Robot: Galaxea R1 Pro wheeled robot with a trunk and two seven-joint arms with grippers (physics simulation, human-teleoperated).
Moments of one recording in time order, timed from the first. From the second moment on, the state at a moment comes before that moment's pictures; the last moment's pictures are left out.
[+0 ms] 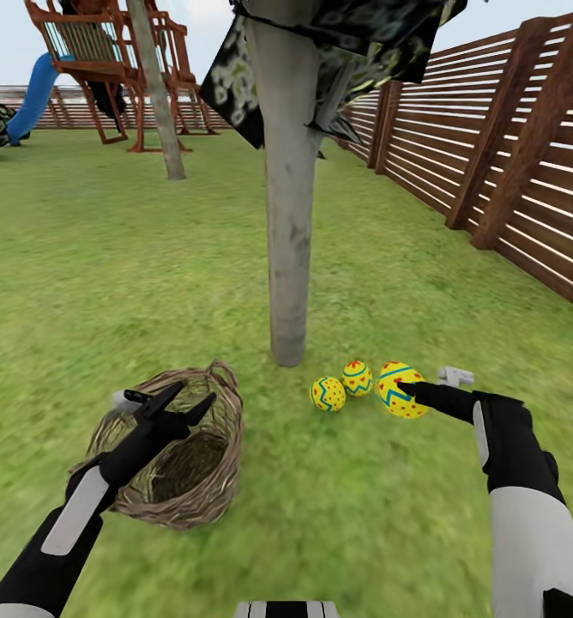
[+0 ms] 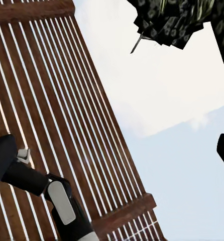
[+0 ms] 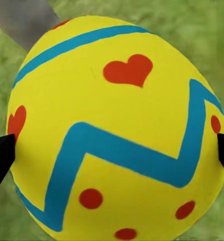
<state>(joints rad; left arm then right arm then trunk) -0.42 0.17 0.01 -1.20 1.23 0.82 -1.03 -0.77 -0.07 -0.46 -1.05 0.22 0.72 0.55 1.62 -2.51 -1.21</state>
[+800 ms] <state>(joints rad) -0.42 0.17 0.00 -1.20 1.23 0.82 -1.03 -0.77 -0.06 -0.46 -1.04 0.22 0.72 0.51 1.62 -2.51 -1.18</state>
